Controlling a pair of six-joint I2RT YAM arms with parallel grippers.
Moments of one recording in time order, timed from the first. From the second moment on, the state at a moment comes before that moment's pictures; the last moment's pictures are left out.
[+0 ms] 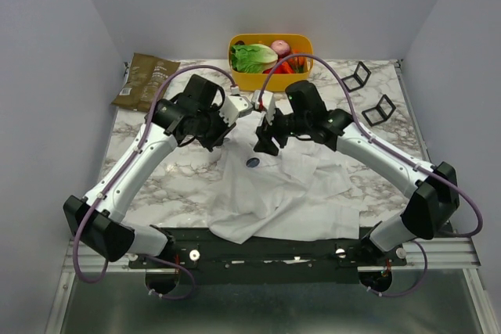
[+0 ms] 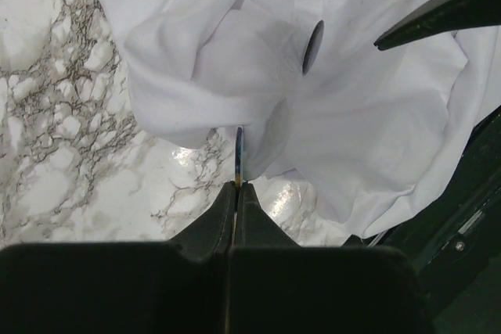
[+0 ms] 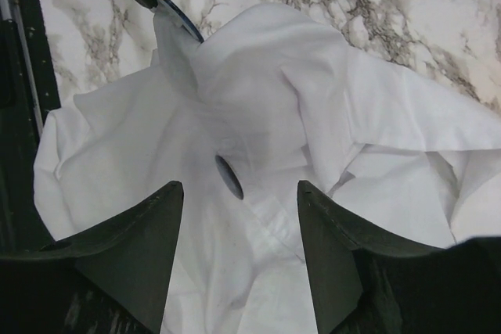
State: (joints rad) left arm -0.53 1.35 1.44 -1.04 0.24 0.40; right arm 0.72 1.52 1.33 -0.44 -0.49 -0.36
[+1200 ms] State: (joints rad) left arm -0.61 1.48 1.61 -1.28 0.43 0.36; right arm 0.65 1.43 1.24 -0.32 -1.03 -0.24
